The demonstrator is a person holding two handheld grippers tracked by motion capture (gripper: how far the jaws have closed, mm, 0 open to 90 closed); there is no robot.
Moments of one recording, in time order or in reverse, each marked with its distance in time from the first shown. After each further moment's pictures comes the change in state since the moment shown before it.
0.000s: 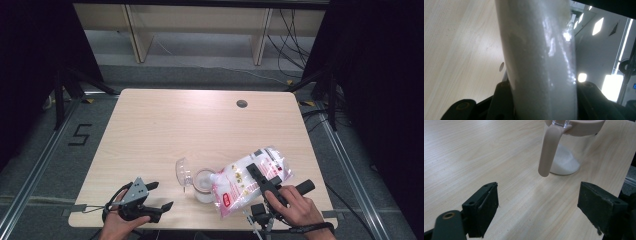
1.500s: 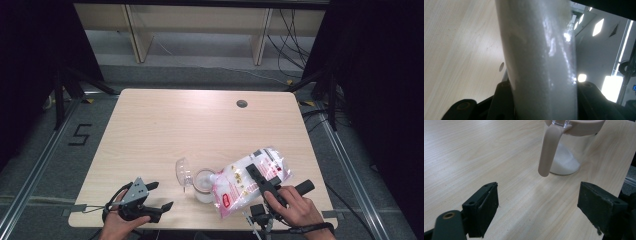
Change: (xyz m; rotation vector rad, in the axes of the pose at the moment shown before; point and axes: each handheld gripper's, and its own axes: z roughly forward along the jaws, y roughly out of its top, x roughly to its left) left arm 0.001 0.000 -0.001 0.011 0.001 0.013; right arm 0.001 0.001 0.000 0.000 -0.003 -0.001
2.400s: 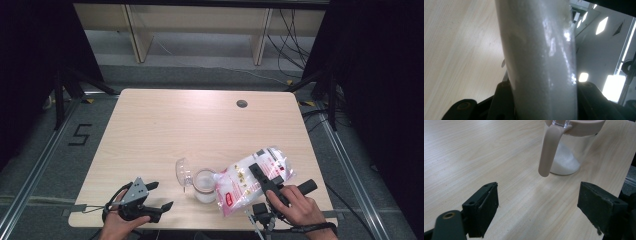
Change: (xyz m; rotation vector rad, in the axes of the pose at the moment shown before) left arm -0.001 0.000 0.001 -0.011 0.000 -0.015; right arm 0.002 -0.004 0.000 0.022 0.021 -0.008
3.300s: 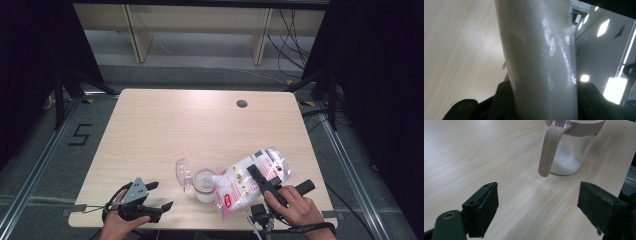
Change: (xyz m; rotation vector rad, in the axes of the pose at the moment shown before) left arm 0.001 0.000 -0.001 0.002 -0.003 0.008; right arm 0.002 0.004 0.001 -0.007 0.011 0.002
